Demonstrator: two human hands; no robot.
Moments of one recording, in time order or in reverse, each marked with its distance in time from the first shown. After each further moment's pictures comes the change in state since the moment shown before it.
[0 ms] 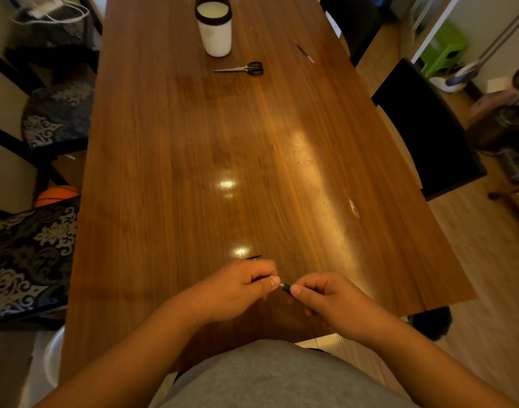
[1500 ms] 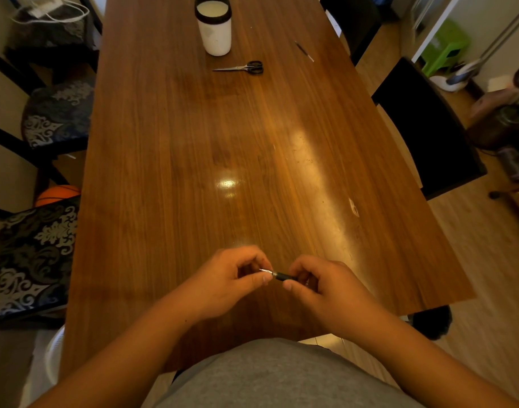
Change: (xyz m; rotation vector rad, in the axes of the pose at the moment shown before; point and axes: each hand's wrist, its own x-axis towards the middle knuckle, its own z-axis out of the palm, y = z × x) left_hand -0.008 -0.004 -0.008 -0.076 0.197 0.045; right_hand -0.002 -0.016 0.004 -0.502 0.268 -0.214
